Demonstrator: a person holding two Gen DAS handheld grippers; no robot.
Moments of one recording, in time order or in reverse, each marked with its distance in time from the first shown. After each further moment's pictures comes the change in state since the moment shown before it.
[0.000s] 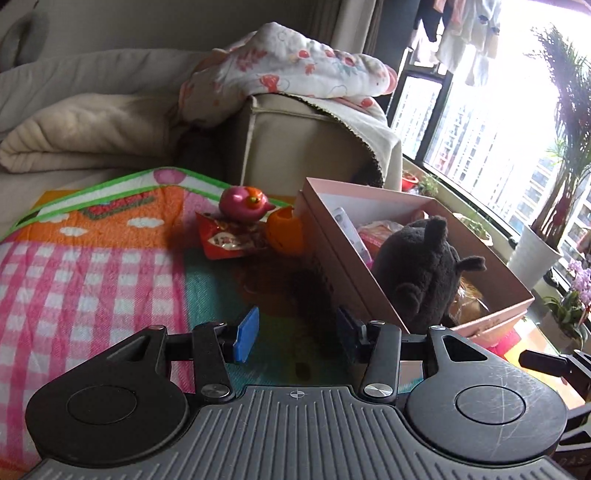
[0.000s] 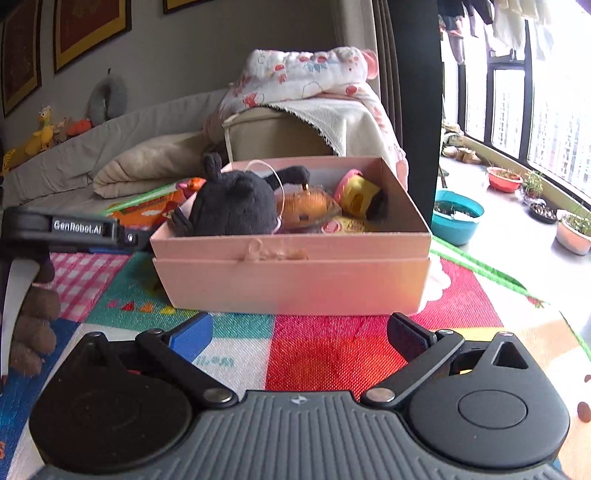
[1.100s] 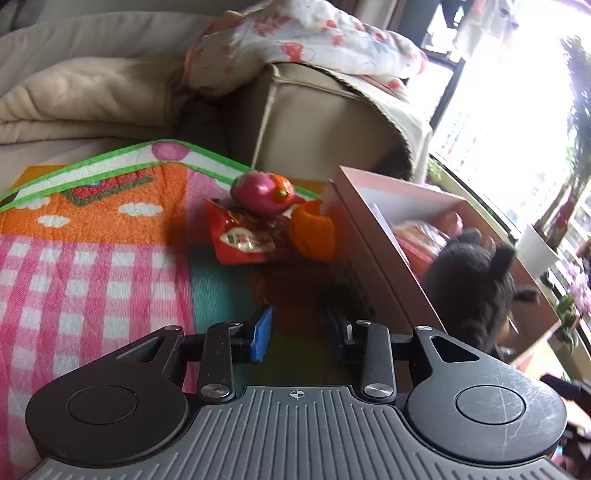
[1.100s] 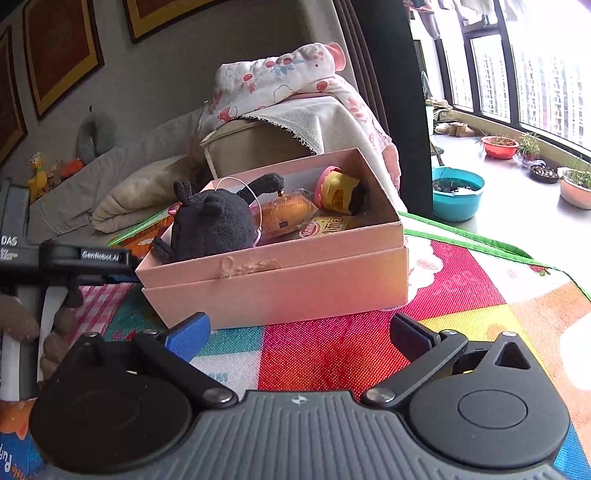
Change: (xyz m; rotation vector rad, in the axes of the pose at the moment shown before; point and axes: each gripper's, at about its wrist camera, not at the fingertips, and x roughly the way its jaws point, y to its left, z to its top) left arm 0.041 0.024 0.021 -0.081 0.092 -0.009; right arm -0.001 -0.026 -0.002 0.165 -0.017 0.052
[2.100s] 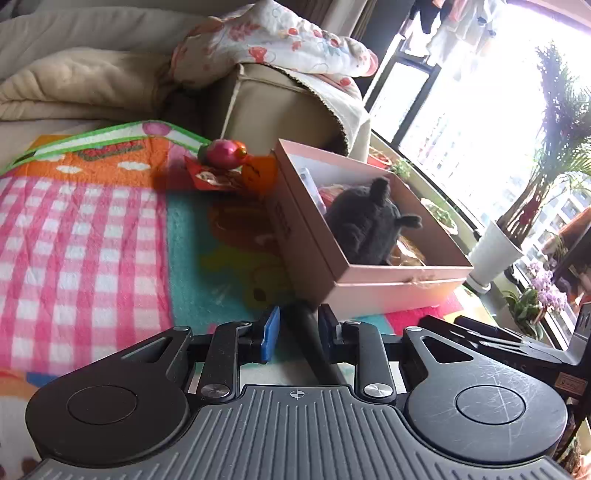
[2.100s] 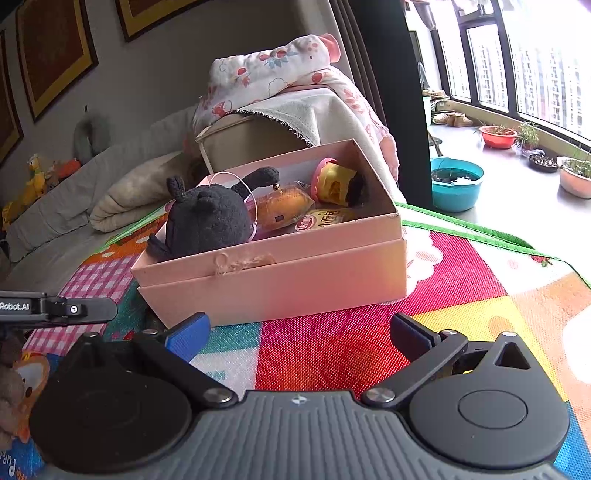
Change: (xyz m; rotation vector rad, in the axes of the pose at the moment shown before) left arm -0.090 -0.031 -0.065 -0.002 0.015 -0.096; right arm 0.004 -0.003 0.000 0.021 0.026 0.001
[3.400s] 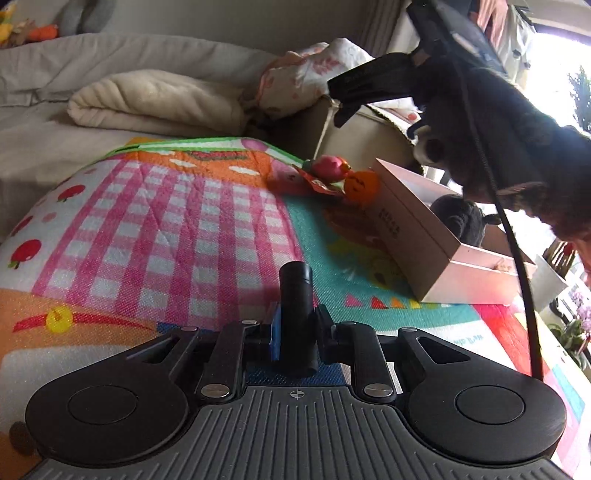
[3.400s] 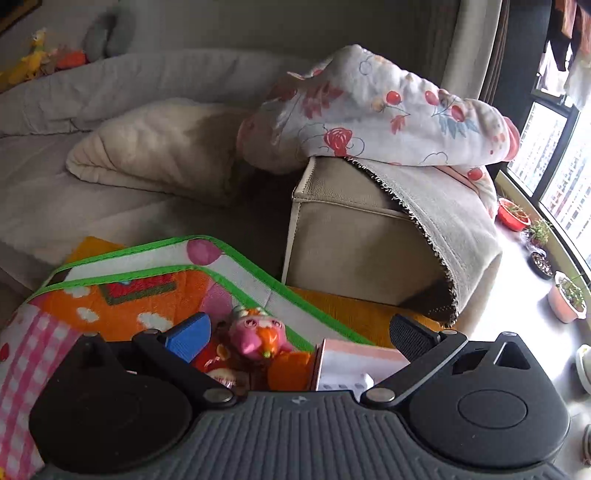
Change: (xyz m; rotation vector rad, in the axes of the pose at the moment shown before) left arm -0.037 0.077 -0.046 -0.054 -0.161 0.135; right arm 0.188 0.206 0.176 -0.394 0.163 -0.207
